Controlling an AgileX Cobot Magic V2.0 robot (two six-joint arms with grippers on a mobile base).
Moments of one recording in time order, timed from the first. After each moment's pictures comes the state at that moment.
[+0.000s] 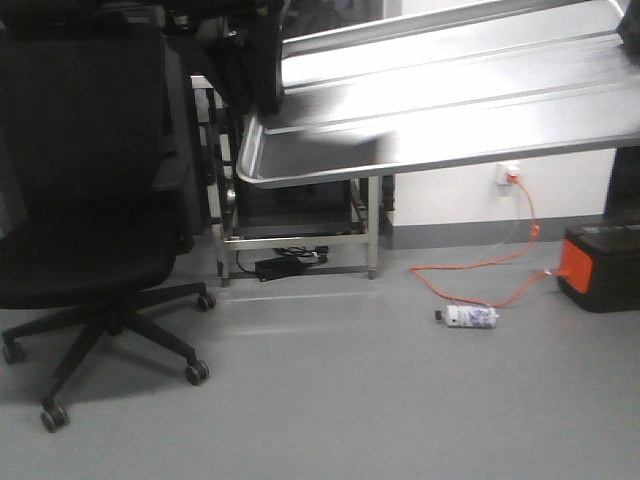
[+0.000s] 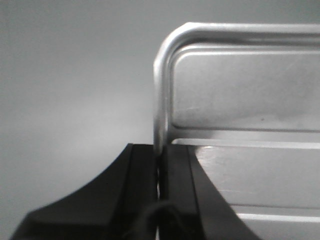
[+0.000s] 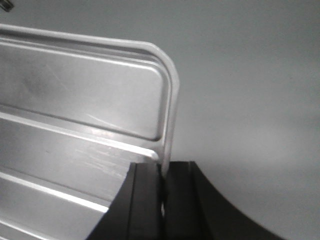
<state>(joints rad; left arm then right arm) -0.83 1.69 -1.51 0.28 0.93 -0.74 0.35 1.23 -1.14 -0.13 0.94 0.40</state>
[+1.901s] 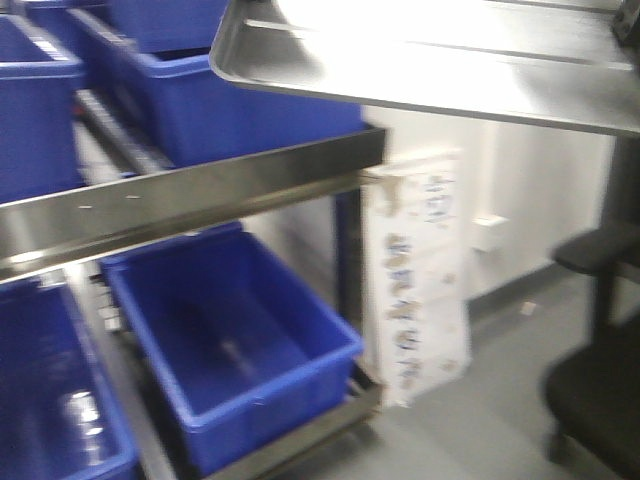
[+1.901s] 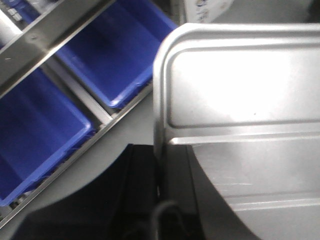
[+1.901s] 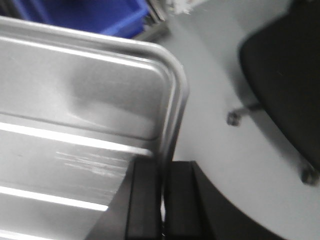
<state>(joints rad) -0.96 1.64 -1.65 0.53 1.12 -0.79 0.34 1.23 -1.14 -0.13 0.92 0.41</state>
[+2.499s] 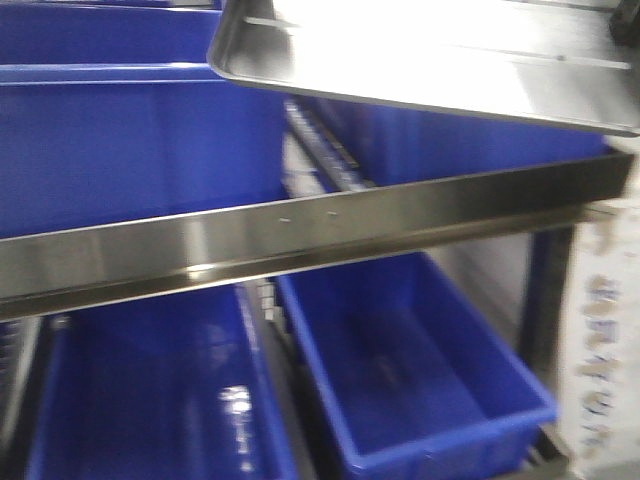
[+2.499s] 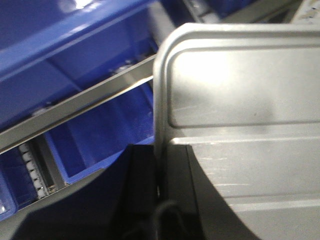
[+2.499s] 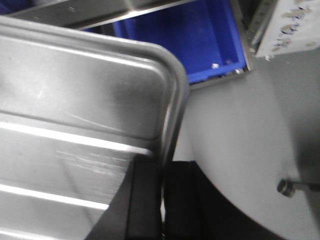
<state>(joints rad) -0.96 1.64 -1.65 0.54 1.12 -0.79 0.34 1.23 -1.14 -0.13 0.91 0.41</state>
